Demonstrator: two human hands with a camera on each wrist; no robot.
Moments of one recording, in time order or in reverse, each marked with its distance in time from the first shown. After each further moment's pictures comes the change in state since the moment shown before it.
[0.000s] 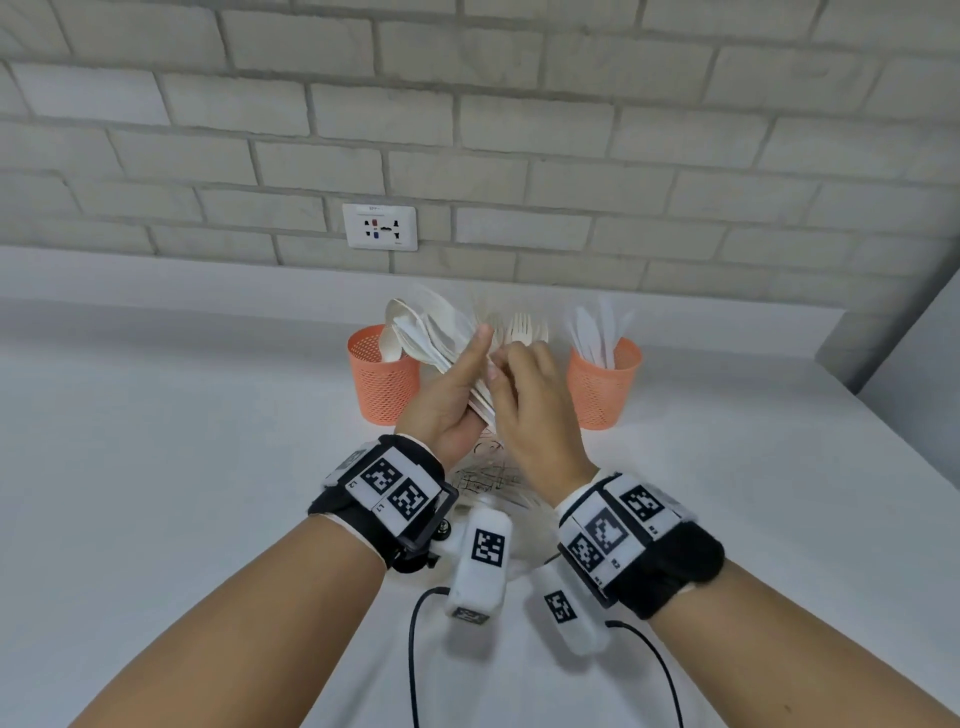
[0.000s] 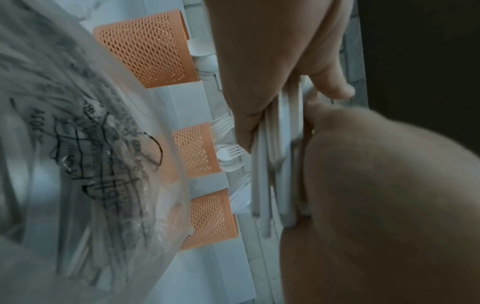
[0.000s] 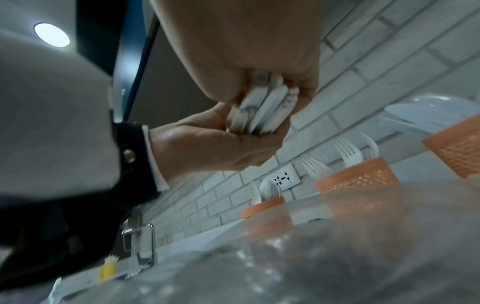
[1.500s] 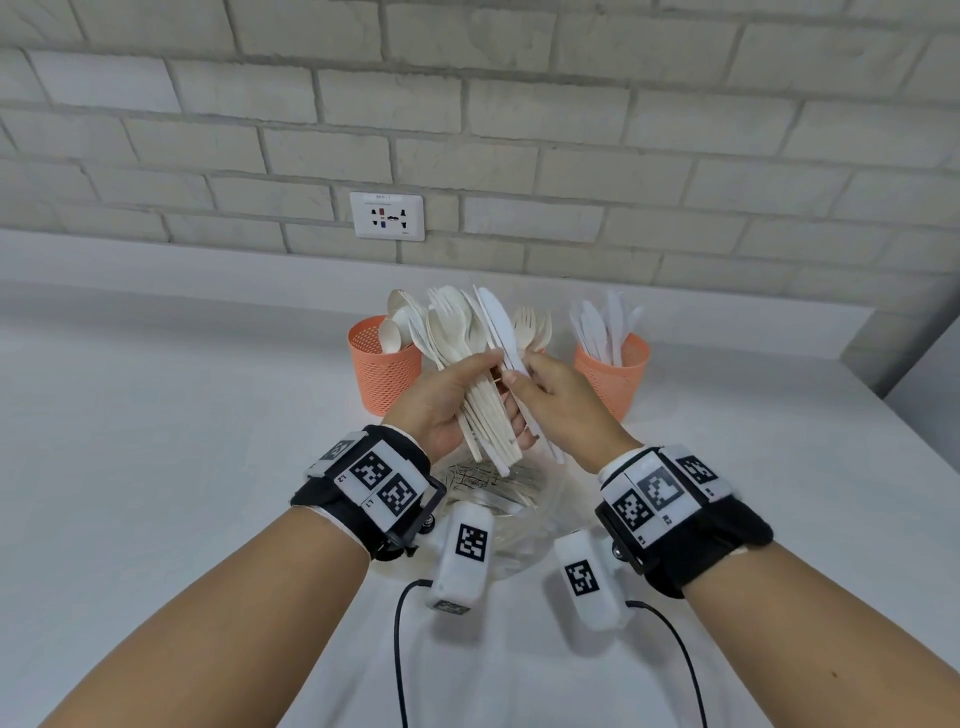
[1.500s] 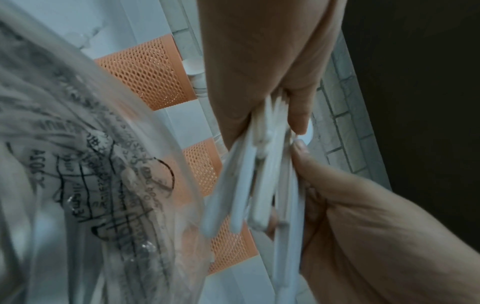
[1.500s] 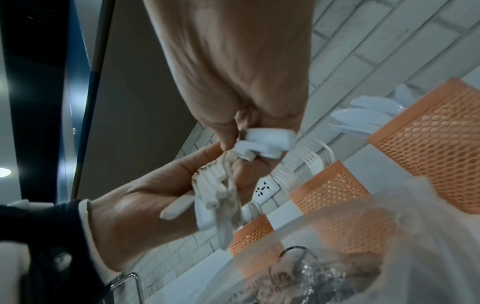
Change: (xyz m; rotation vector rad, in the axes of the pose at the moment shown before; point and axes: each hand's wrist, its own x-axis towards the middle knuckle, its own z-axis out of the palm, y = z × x) left_hand -0.012 0.007 0.011 0.200 0.127 -0.163; right_hand 0.017 0.027 -0.027 0.364 -0.411 0.371
